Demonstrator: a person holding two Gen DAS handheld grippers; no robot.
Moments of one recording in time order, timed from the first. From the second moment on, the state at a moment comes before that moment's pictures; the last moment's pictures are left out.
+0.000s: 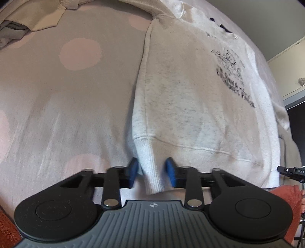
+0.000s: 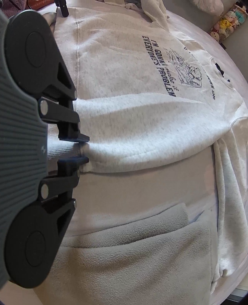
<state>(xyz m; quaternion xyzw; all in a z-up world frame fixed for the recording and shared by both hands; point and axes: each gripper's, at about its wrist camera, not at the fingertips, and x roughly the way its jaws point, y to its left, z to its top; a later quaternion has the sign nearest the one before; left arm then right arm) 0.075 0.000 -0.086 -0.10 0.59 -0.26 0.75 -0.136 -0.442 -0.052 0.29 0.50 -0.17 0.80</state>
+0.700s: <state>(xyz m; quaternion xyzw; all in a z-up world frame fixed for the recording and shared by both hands) 0.075 0.028 -0.008 -0.07 0.58 -0.31 0.75 -0.162 -0.433 0.036 0.24 0.50 -0.16 0.82</state>
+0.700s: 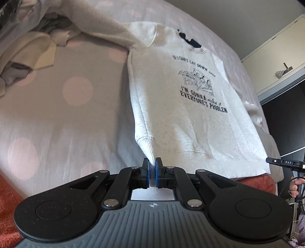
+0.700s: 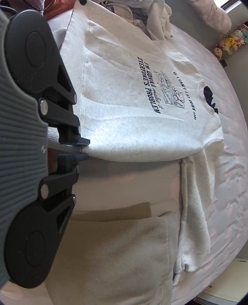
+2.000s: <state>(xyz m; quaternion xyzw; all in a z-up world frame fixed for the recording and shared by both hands) 0.268 0.066 0.073 -0.06 0.41 -0.06 0.91 0.043 -0.349 -0.008 0.08 0.34 -0.14 0.93</state>
